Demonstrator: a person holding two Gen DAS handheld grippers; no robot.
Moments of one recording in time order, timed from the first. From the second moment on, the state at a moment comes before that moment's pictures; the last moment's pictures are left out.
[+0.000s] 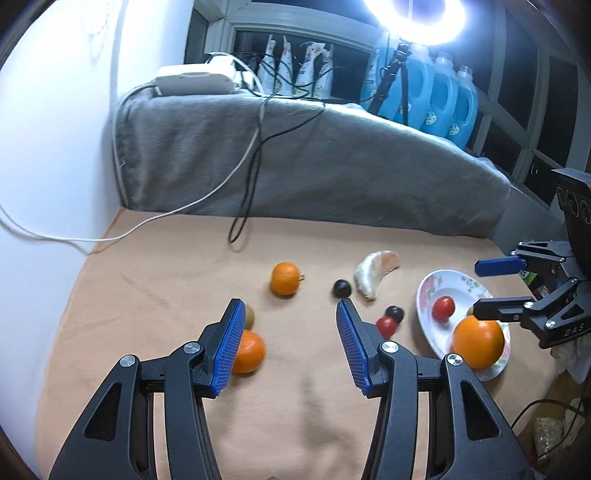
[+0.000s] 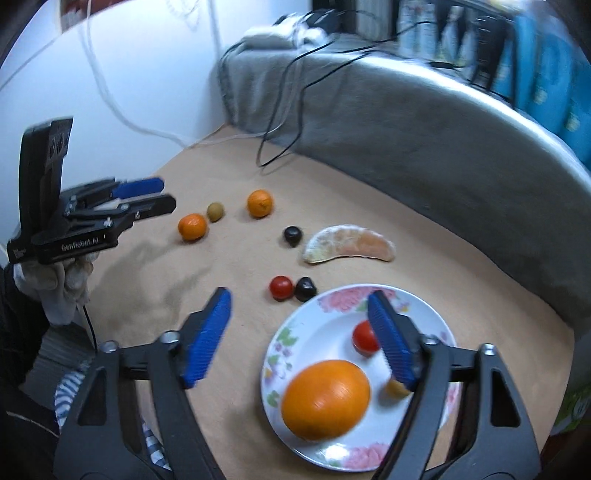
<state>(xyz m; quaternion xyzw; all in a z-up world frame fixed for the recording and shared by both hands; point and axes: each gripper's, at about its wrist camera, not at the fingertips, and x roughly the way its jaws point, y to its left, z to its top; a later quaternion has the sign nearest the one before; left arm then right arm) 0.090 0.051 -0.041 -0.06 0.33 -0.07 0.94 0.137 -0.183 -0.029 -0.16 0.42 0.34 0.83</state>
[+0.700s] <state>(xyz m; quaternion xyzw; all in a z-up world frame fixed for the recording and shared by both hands) 0.109 0.084 -0.077 -0.08 0.37 -0.07 0.92 0.163 -0.106 -0.090 -0.31 0.49 0.36 0.73</state>
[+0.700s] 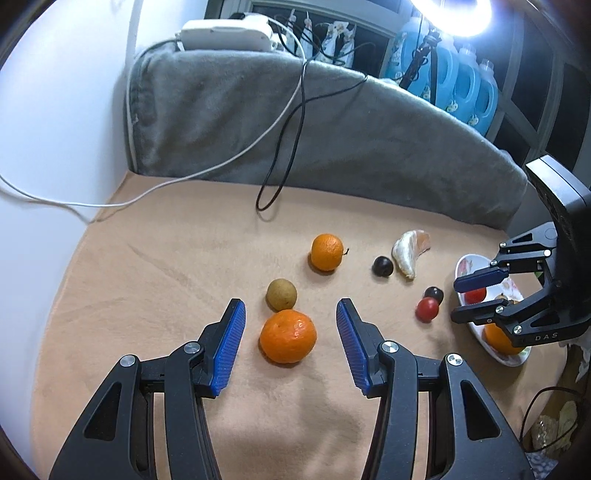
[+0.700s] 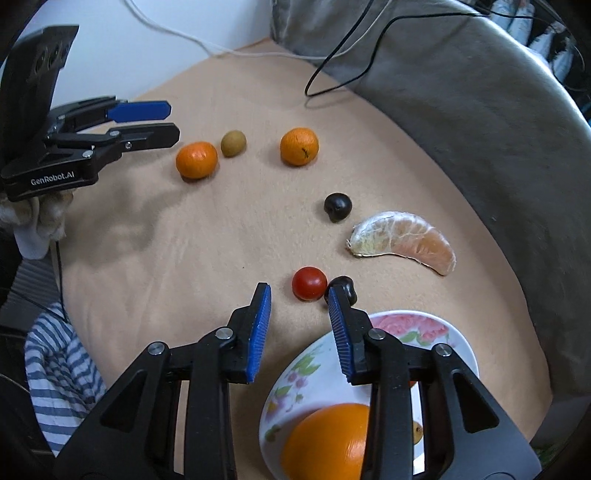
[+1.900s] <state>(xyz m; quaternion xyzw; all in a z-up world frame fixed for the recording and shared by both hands) 0.134 0.091 -0.115 -0.12 0.43 -0.11 0.89 0.156 -0.063 -0.125 -0.39 0.49 0.34 0.70</state>
